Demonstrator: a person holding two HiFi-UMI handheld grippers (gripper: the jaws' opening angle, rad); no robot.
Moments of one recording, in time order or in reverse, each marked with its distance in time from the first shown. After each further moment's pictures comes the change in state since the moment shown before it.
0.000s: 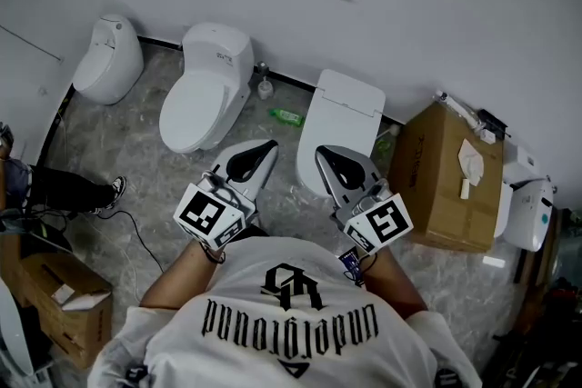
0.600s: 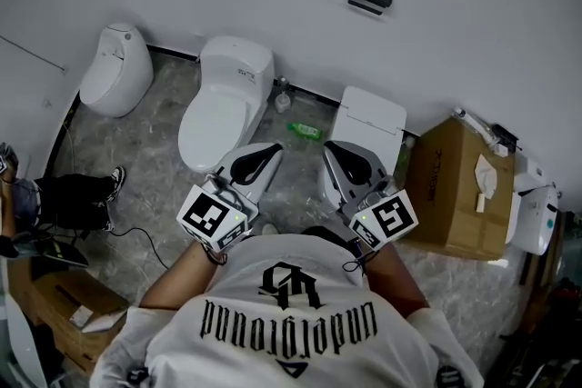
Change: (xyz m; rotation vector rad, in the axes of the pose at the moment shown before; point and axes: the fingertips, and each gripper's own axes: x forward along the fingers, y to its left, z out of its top) left arm -0.035 0.143 0.023 0.007 0.020 -0.031; right arm 0.152 0.001 0.013 0.000 -0.001 -0.041
